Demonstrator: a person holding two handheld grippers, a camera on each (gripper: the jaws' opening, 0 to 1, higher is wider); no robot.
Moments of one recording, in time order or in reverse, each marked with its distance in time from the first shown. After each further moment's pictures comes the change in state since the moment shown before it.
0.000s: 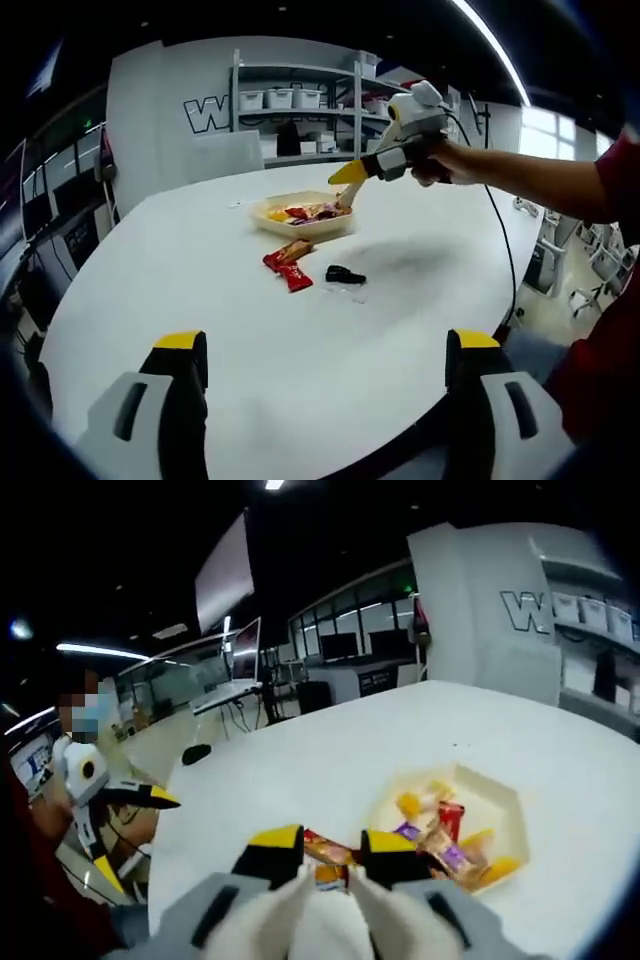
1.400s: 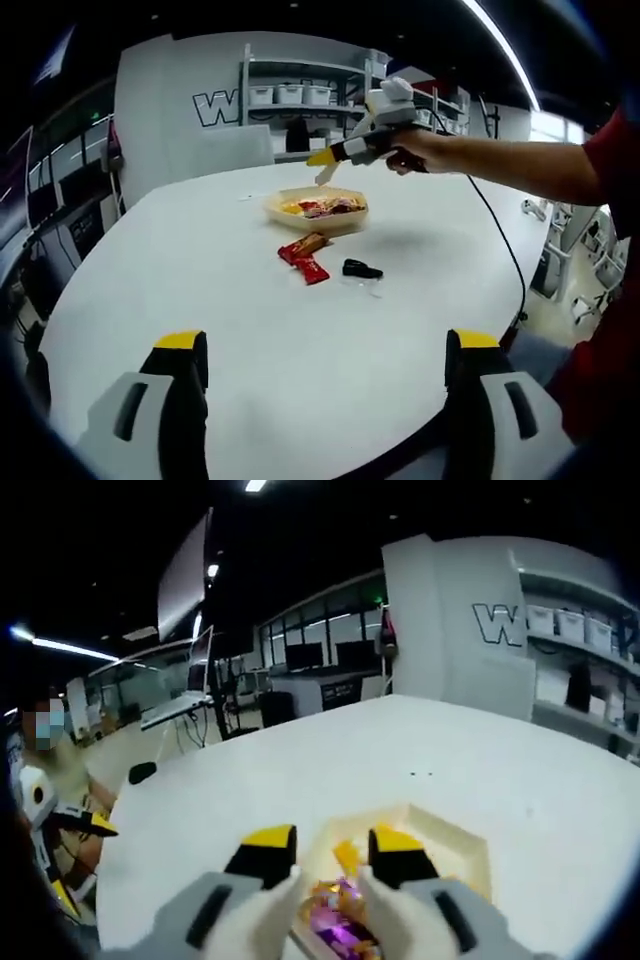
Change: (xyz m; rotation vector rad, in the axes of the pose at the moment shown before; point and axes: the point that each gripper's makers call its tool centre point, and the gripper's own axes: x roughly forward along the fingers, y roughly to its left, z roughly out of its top) left arm 0.002 0.016 -0.007 -0.037 0.010 0.025; right arm 0.044 -0.056 0.035 -0.018 -0.048 -0.152
